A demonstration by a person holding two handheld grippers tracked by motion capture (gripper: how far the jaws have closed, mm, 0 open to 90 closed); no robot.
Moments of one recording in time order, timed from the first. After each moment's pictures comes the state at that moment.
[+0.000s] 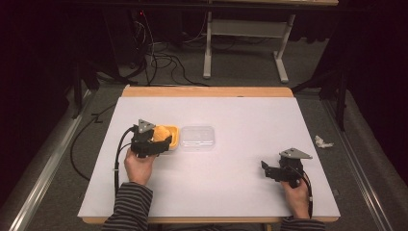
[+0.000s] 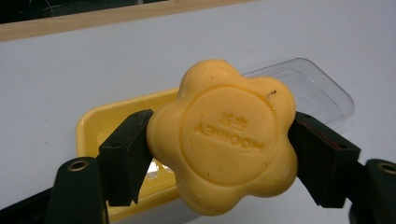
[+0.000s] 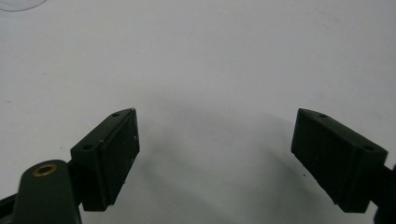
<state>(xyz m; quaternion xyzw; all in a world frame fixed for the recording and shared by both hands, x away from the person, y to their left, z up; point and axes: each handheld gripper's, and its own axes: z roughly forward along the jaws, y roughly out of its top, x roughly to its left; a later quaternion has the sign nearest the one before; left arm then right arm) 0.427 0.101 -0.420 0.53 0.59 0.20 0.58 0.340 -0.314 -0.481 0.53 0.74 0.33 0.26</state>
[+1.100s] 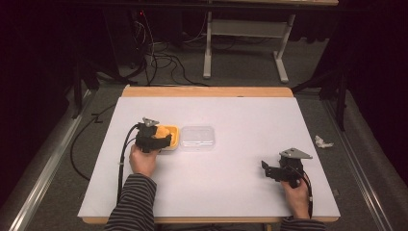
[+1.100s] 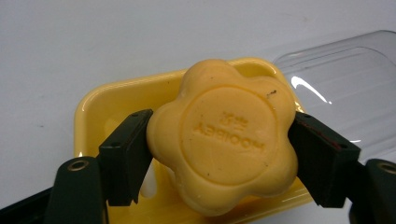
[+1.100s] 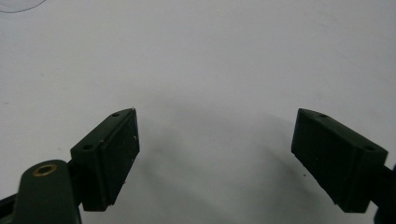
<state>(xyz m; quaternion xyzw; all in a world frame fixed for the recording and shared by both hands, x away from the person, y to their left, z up) 0.468 0.100 -0.460 0.53 0.63 0.22 0.52 0.340 -0.314 -0.481 0.53 0.73 0.33 0.26</state>
